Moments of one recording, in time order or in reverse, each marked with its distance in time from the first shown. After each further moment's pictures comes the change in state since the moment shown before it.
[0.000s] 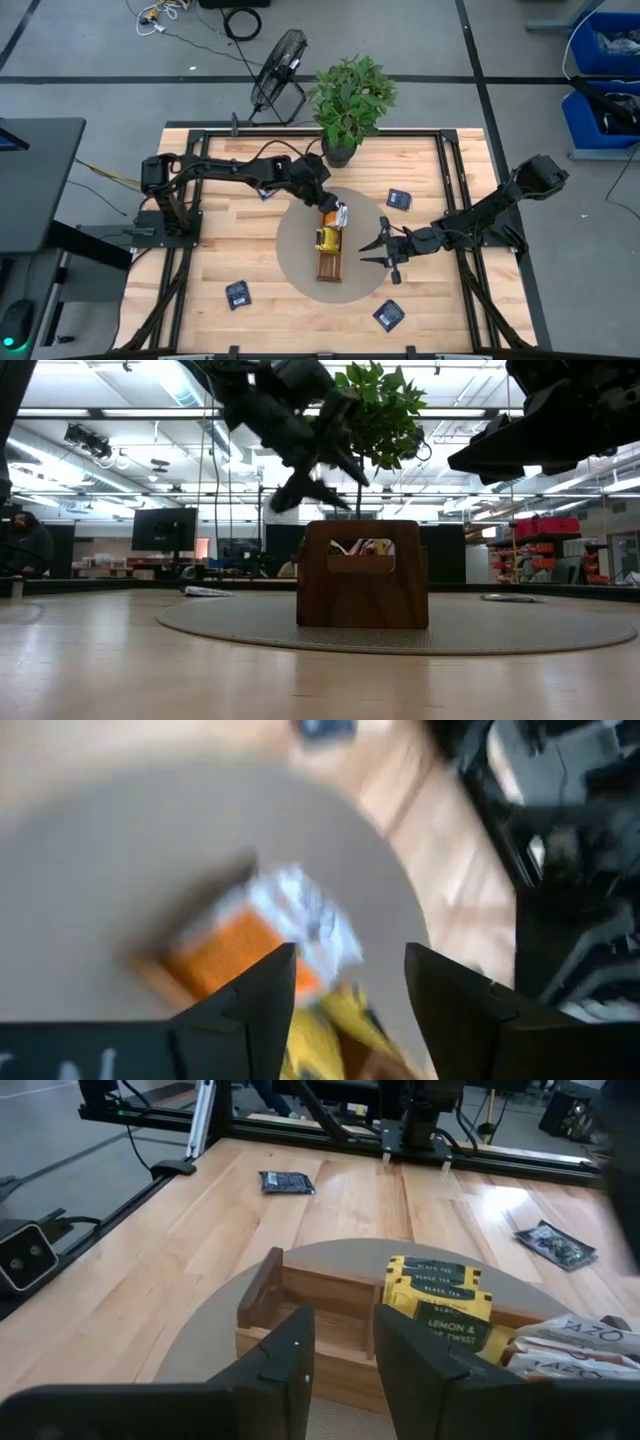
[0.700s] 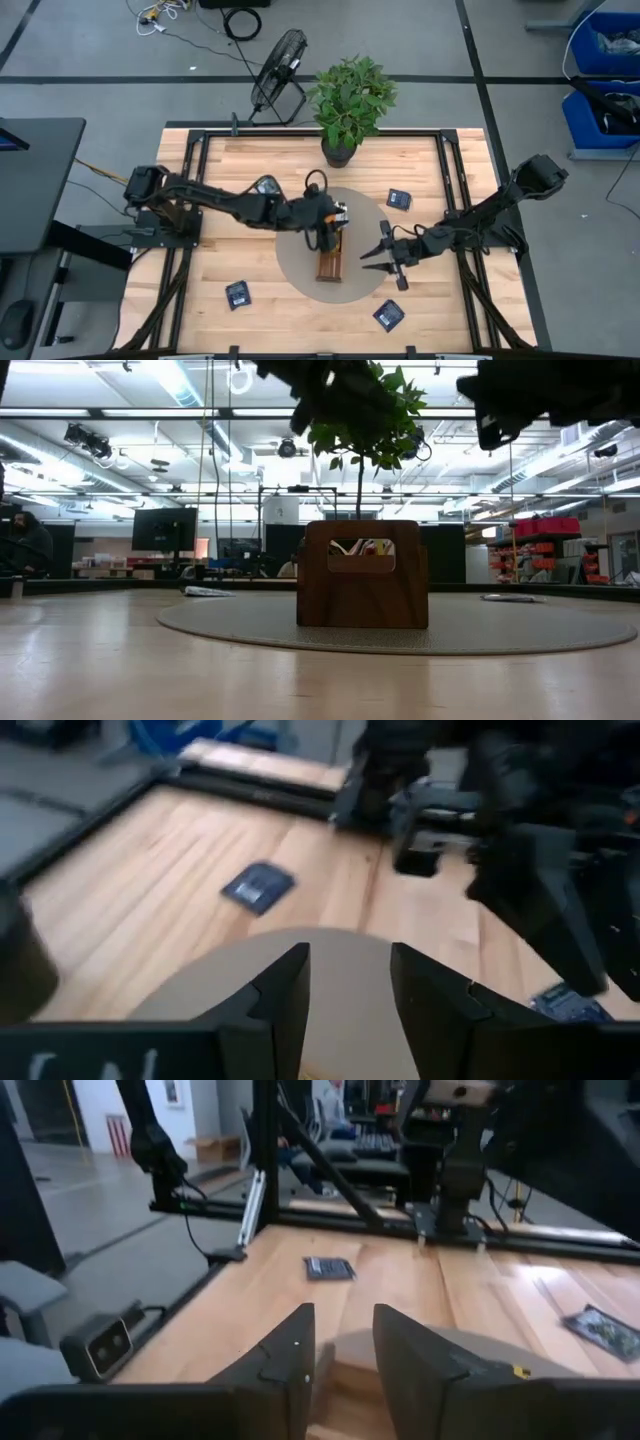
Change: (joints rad) left arm -0.337 -0.078 0.000 0.202 -0.628 0.504; right arm 0.052 0.000 0.000 0.217 -0.041 -0.019
